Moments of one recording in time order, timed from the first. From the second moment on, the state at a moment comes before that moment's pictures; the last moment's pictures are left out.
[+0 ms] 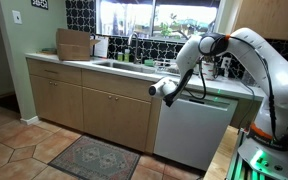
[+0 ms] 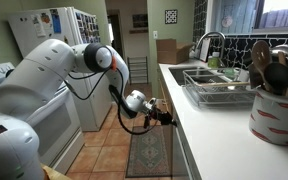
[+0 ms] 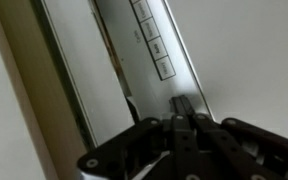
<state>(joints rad) -0.06 0.86 -0.08 -1.71 -1.46 1.99 1.25</state>
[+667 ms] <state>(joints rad) -0.06 0.88 -0.07 -1.68 -1.43 1.96 1.19</state>
